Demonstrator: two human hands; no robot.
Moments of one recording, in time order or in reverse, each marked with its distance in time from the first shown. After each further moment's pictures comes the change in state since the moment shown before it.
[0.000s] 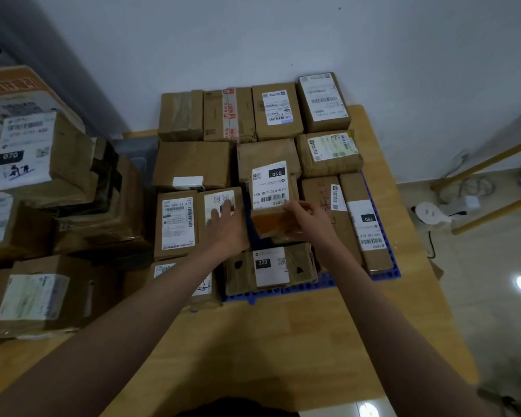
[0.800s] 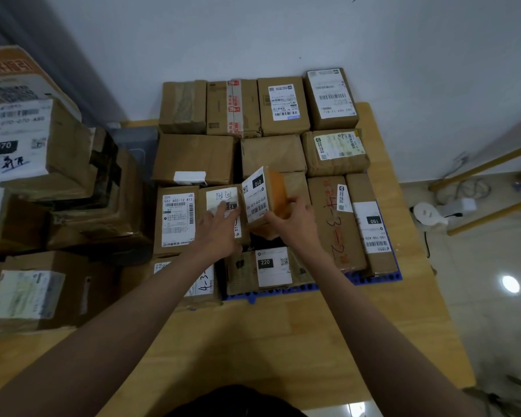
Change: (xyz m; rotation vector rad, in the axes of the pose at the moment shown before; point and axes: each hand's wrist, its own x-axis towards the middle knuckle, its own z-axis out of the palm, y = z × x) left_hand 0.007 -0.031 0.006 0.128 -0.037 -0.012; right_hand 0.011 0.006 0.043 -0.549 0.124 -0.149
